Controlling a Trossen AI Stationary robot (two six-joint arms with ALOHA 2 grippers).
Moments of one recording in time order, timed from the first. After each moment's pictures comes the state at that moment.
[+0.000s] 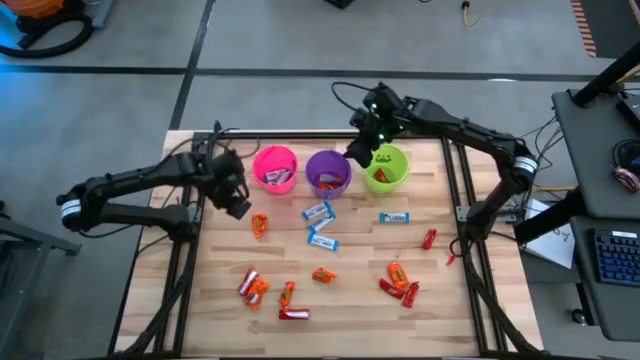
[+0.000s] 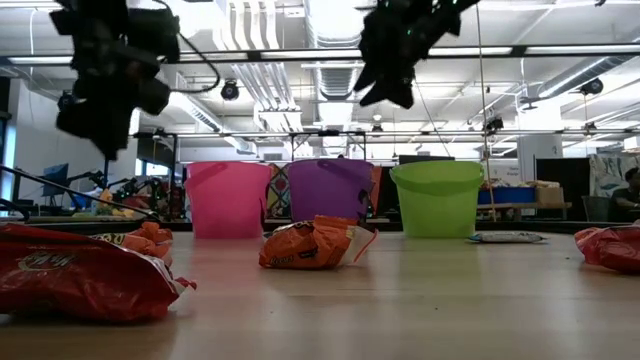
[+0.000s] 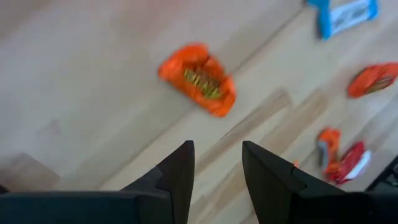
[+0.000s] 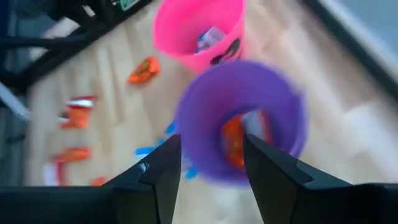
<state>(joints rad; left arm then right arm) 0.42 1.00 0.77 -1.06 0.28 -0.57 -0.55 1.63 1.53 -0.76 -0.46 0.12</state>
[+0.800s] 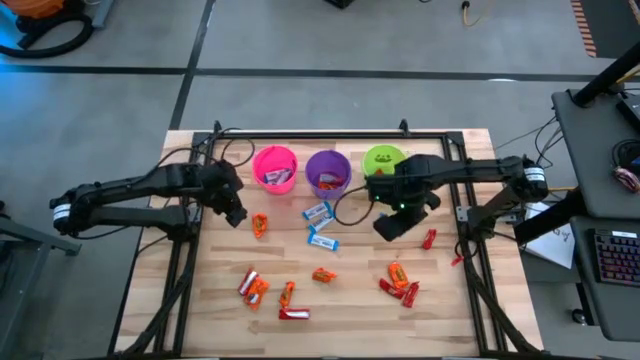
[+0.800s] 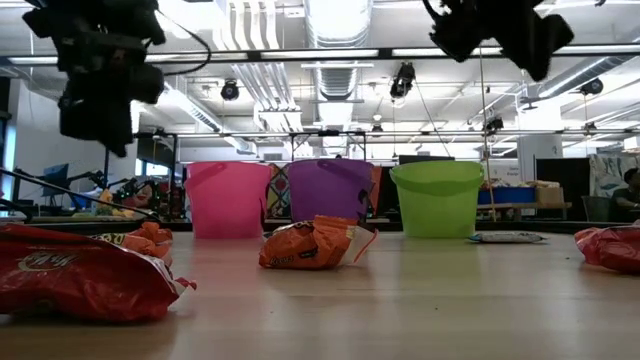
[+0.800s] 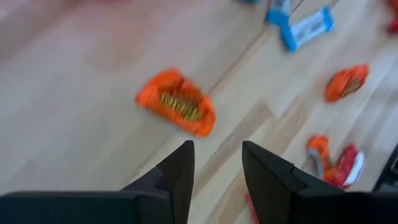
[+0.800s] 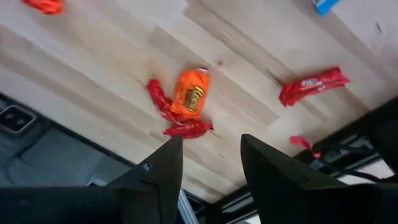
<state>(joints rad) 0.33 0.85 0.68 -0.91 0.22 -0.58 -0.03 1.56 1.46 -1.50 -0.36 0.89</state>
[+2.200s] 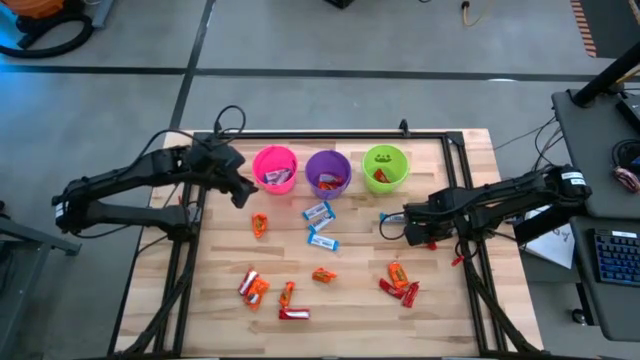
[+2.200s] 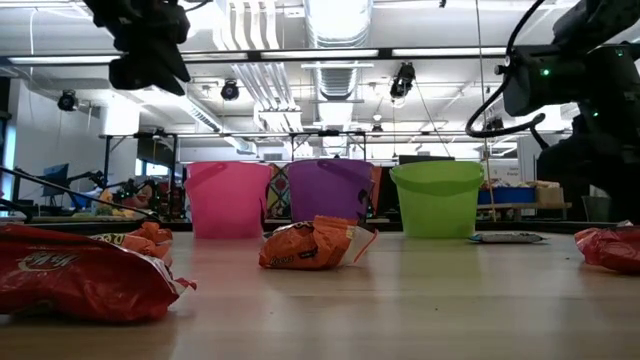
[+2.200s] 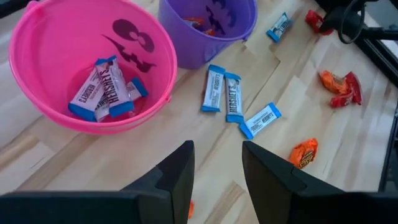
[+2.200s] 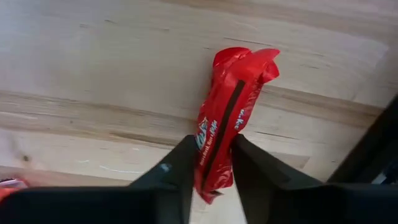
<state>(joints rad) 0.33 0.90 0.96 -0.86 0.08 -0.49 -0.01 1.20 0.52 -0.93 -0.23 1.34</state>
